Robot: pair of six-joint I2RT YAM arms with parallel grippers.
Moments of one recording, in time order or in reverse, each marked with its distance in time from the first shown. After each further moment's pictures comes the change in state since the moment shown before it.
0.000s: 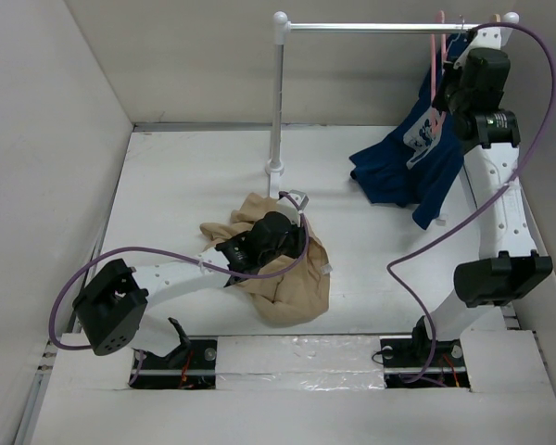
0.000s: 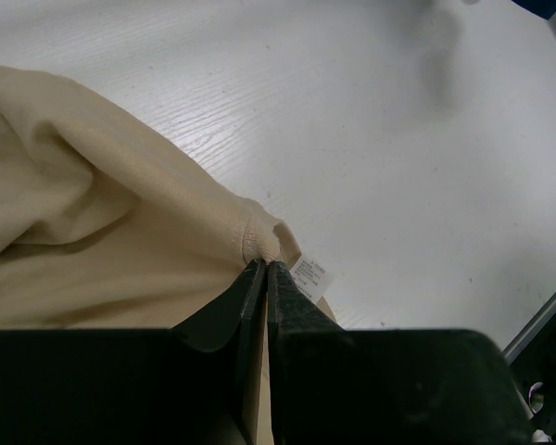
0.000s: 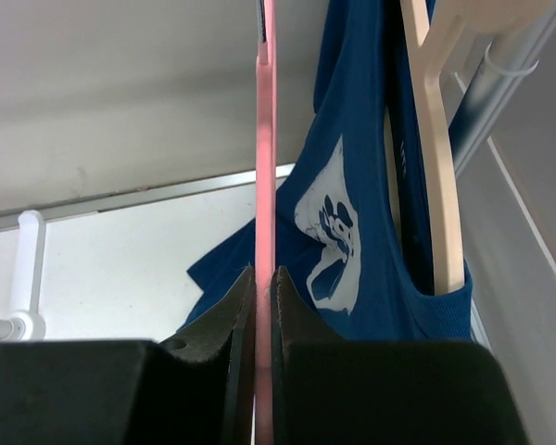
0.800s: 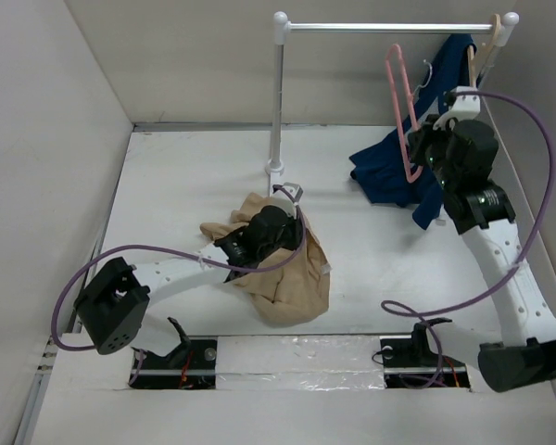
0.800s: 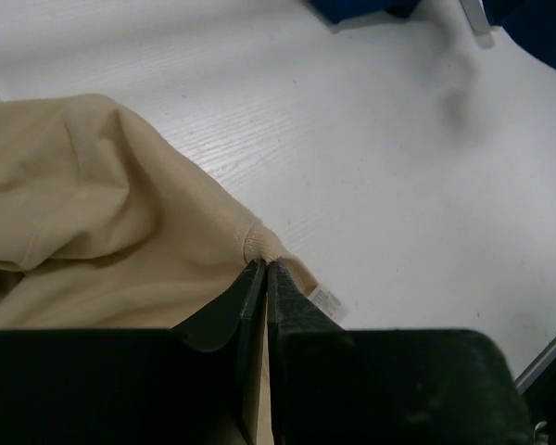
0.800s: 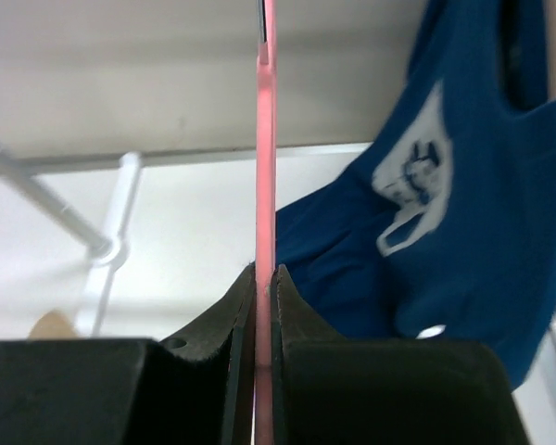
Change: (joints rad) left arm 0.033 0.005 0.008 0.013 -0.023 -0.011; right arm 0.140 -0.456 -0.593 0.243 -0.082 0.041
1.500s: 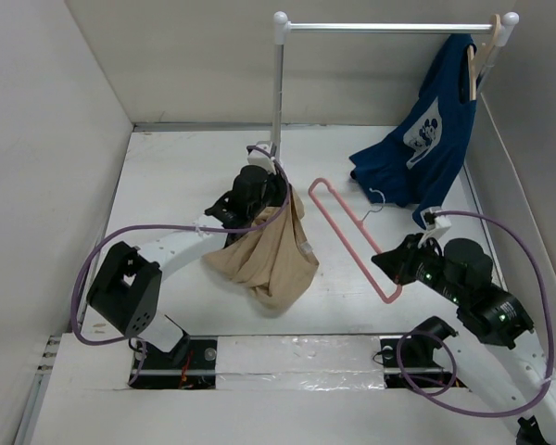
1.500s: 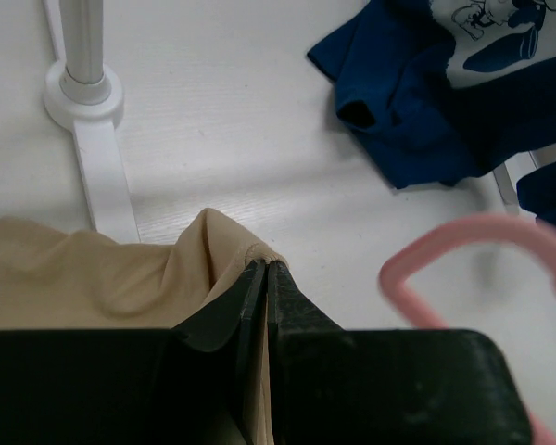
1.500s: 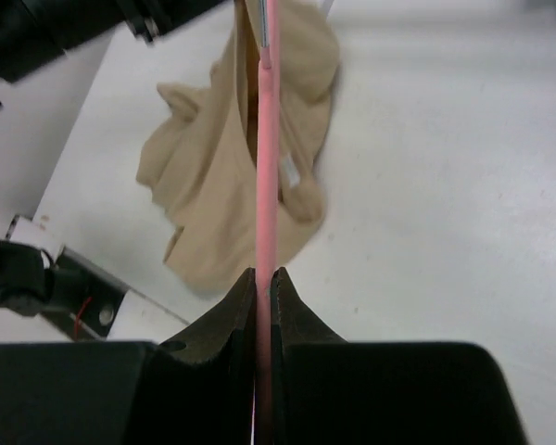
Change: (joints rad) left arm 0.253 0.121 0.175 0.054 0.049 -0.015; right arm 0.385 -0.770 -0.620 -0.315 -0.214 0.377
